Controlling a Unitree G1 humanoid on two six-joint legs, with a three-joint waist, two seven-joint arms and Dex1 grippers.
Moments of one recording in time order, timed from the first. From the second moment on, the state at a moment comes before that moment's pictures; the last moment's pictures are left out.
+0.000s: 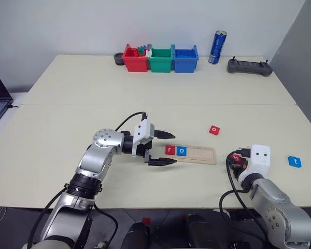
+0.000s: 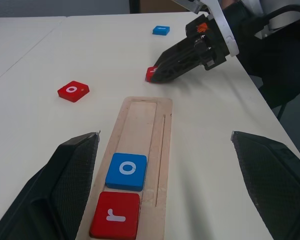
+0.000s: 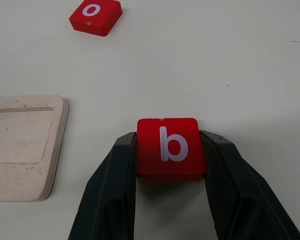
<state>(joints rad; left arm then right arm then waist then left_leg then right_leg) -0.54 0.46 -0.19 0.13 -0.27 0.17 -1.32 0.06 -0.12 -0.19 -0.70 0.27 1.09 -0.03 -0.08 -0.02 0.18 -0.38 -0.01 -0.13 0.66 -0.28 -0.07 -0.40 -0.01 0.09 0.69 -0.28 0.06</state>
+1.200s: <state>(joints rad) -0.60 0.42 -0.19 0.25 -0.27 0.11 -1.32 -0.06 -0.88 -0.24 -0.35 0.40 0.58 0.95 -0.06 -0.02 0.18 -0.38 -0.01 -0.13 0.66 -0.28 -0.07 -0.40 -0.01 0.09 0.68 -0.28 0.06</state>
